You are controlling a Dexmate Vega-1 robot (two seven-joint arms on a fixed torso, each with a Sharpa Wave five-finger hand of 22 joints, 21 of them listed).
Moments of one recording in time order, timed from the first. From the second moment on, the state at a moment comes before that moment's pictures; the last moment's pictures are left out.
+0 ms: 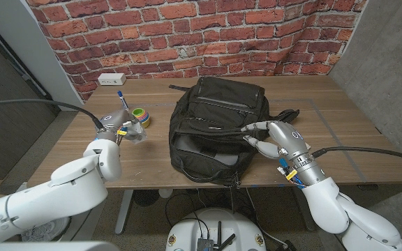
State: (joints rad) left arm 1.22 1.18 0.39 -2.56 0.12 1.25 0.45; left_hand 1.14 -0.06 0.30 -0.17 0.19 0.93 -0.12 0.22 0.19 0.95 -0.21 0.18 0.19 0.91 -0.12 0.17 0.17 0.54 -0.05 0.19 0.17; right arm -1.66 -0.84 -0.17 -2.29 -0.64 0.00 -0.51; right_hand 0.80 0.05 0.46 -0.18 0.25 0.88 -0.15 0.21 0.21 0.94 -0.16 0.18 0.38 0.73 -0.08 0.33 0.51 0.59 -0.06 0.62 0.19
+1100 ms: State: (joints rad) left arm 1.09 1.20 0.49 -2.50 0.06 1.22 0.44; left_hand 1.14 -0.06 0.31 -0.18 0.19 0.92 -0.12 0.22 0.19 0.94 -0.21 0.18 0.19 0.91 -0.12 0.18 0.17 0.54 -0.05 0.19 0.17; right arm -1.71 -0.89 -0.05 -2.31 -0.55 0.08 -0.28; right_hand 0.82 -0.03 0.34 -0.16 0.23 0.60 -0.18 0.19 0.20 0.60 -0.15 0.17 0.30 0.44 -0.05 0.25 0.50 0.48 -0.05 0.55 0.17
